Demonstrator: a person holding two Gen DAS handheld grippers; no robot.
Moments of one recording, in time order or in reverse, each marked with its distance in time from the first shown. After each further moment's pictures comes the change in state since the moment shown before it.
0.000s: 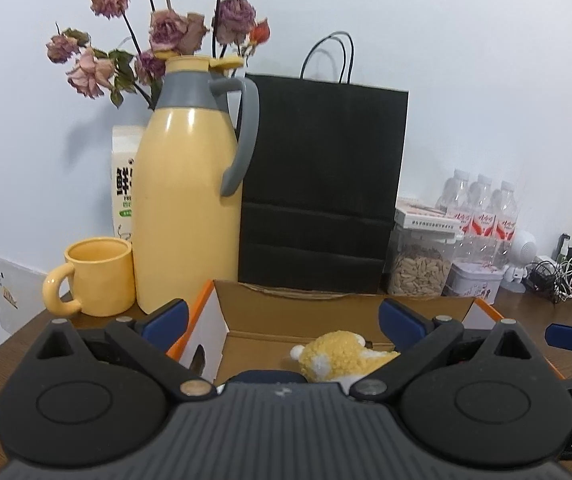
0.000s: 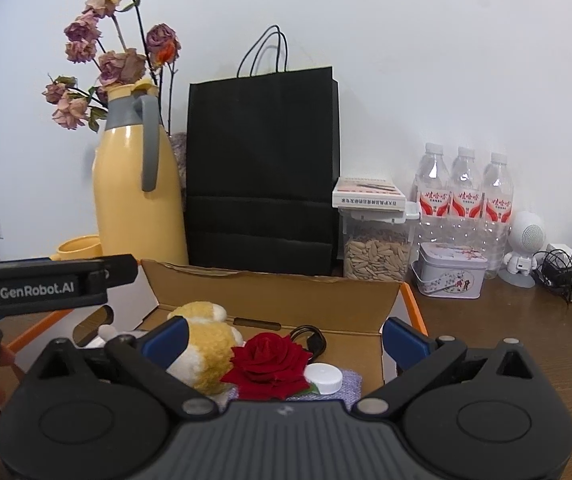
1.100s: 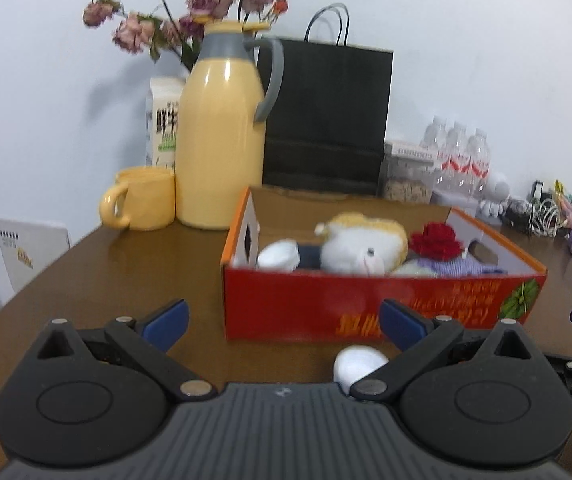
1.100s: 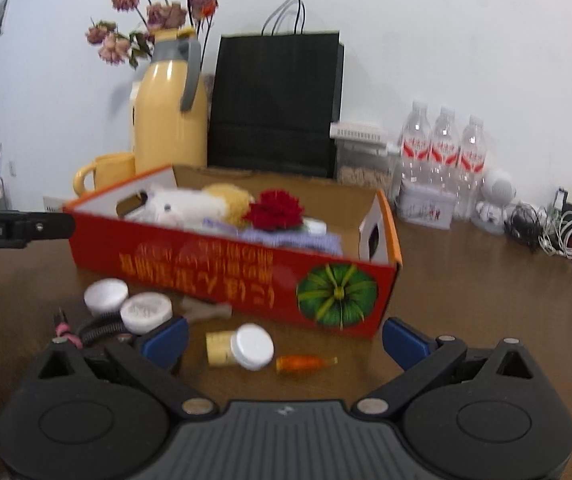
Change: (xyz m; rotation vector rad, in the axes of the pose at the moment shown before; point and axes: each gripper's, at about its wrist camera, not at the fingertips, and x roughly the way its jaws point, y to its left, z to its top) left arm -0.098 0.046 -0.065 0.020 0.137 -0.038; right arm -0.097 0.003 -0.085 -0.086 0.136 -0.017
